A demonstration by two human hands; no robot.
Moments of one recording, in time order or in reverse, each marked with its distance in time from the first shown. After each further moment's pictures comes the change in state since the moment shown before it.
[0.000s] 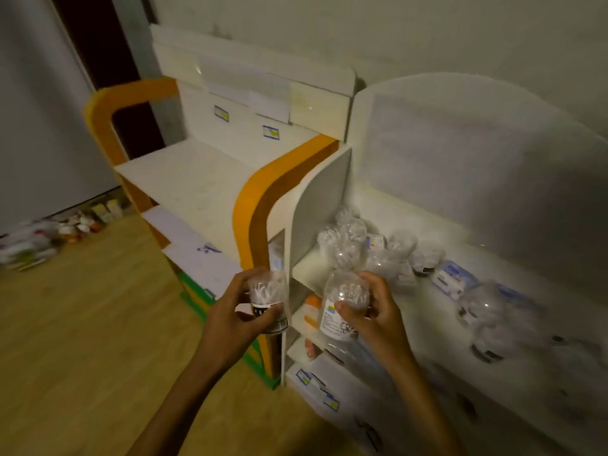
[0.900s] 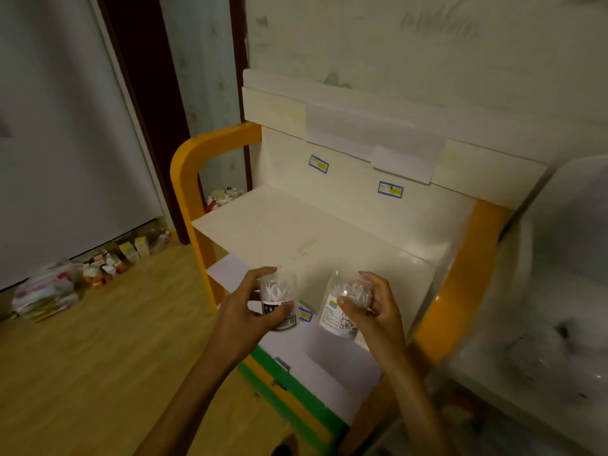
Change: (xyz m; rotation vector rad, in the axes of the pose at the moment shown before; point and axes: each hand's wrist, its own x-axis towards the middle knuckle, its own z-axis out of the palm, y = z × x) left_hand 0.199 -0.147 -0.299 0.045 0.032 0.049; right_hand 0.200 0.005 0.347 0.047 0.106 -0.065
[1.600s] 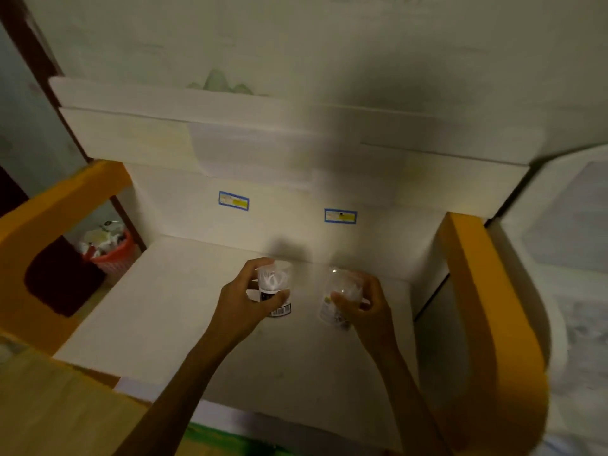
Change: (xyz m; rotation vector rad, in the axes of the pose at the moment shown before) left_hand 0.283 -0.063 0.090 -0.021 -0.438 0.086; right_hand 0.190 0.049 -0.013 -0.185 0.519 0.077
